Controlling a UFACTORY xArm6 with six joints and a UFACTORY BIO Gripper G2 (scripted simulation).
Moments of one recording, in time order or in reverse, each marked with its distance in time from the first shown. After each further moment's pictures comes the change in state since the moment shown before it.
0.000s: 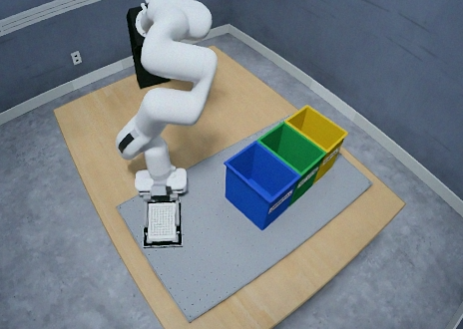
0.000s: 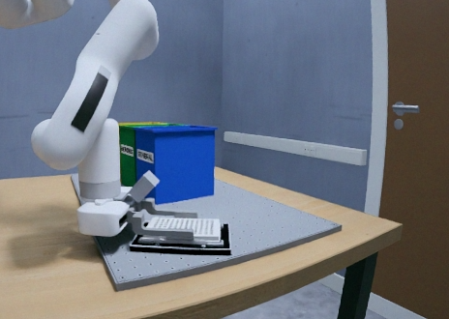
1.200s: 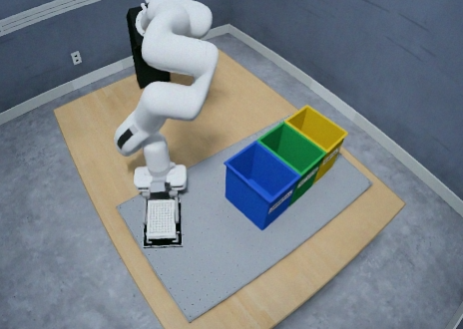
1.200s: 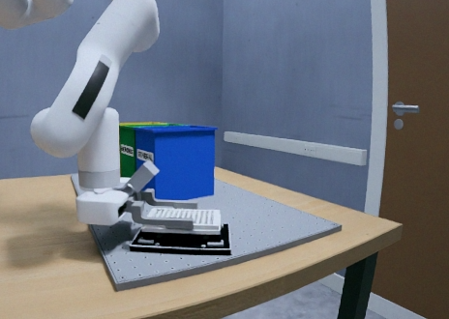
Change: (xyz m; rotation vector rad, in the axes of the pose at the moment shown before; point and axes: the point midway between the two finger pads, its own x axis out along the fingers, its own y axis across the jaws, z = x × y) arm 0.000 0.000 0.018 0.000 0.000 0.000
